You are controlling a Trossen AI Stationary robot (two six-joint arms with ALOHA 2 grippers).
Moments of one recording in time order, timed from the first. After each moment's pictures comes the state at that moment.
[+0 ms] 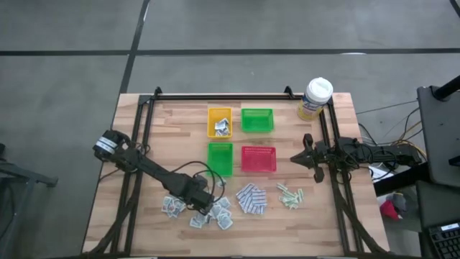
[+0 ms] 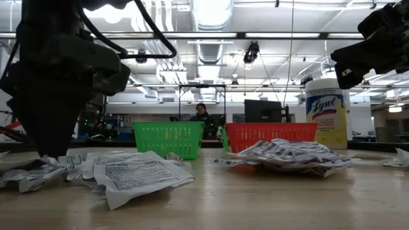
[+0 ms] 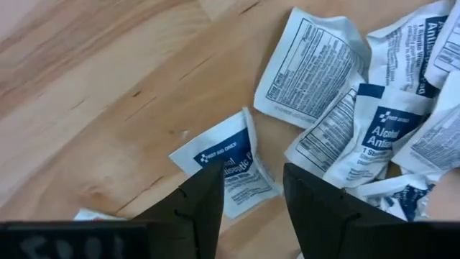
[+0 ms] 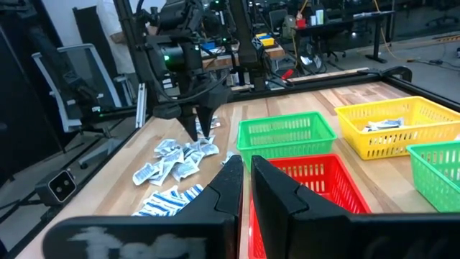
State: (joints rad) left arm -0.46 1.73 1.06 -0.70 0.01 -1.39; right arm 0.04 0.06 0.03 -0.02 -0.08 0.21
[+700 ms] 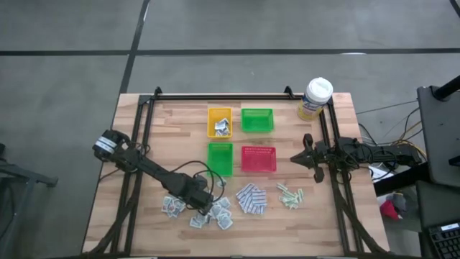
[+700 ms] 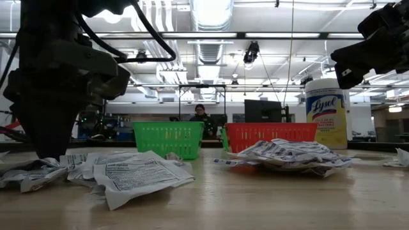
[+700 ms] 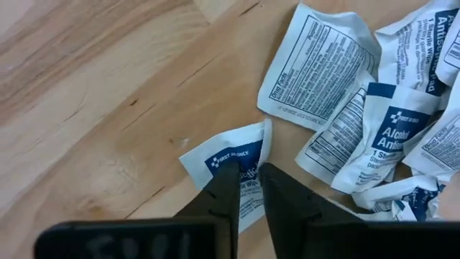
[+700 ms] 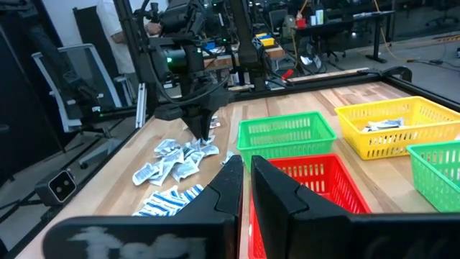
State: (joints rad) left arm -0.46 1.73 1.03 -0.66 0.01 -1.36; right arm 0.04 0.06 0.03 -0.02 -0.08 0.21
